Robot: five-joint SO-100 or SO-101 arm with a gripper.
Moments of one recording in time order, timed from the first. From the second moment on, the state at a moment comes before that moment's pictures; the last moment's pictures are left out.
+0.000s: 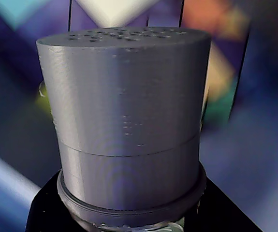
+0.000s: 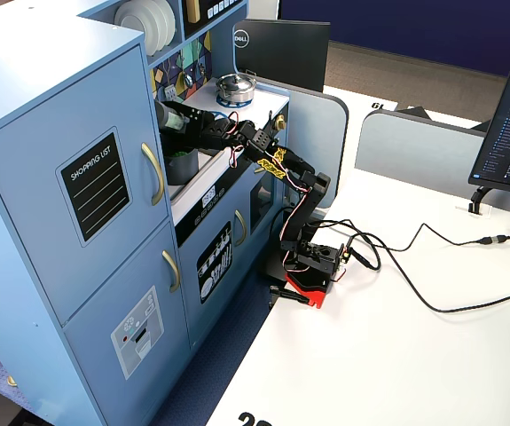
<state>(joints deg) -3.7 115.5 82.4 33.3 47.0</state>
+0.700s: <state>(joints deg) -6.5 109.6 70.8 41.0 54.1</state>
